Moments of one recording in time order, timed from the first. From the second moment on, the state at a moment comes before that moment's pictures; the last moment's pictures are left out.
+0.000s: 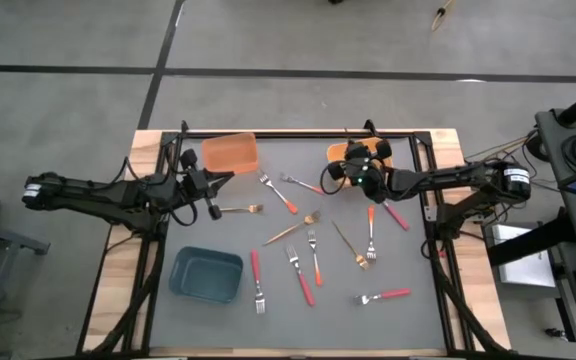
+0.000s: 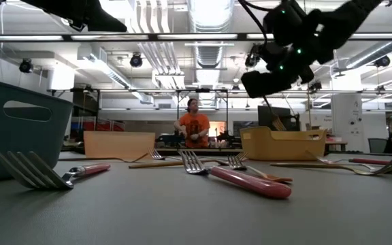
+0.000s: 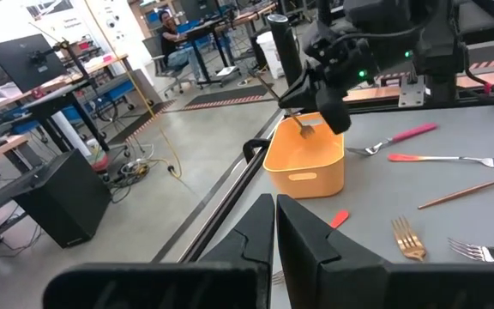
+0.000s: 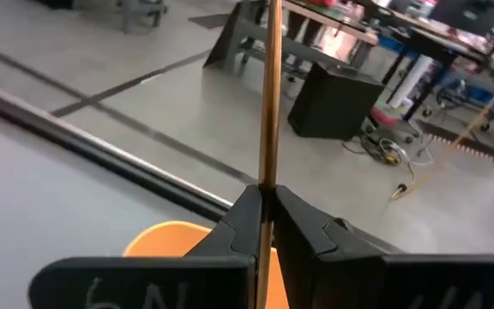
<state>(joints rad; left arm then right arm) -0.09 0.73 0.59 -0.05 -0.62 0.21 -0.26 1.42 0.69 0.26 1.00 0.14</state>
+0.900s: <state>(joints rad) -0.08 0.74 0.59 -0.05 -0.62 0.23 -0.28 1.42 0.47 0.38 1.21 0.28</state>
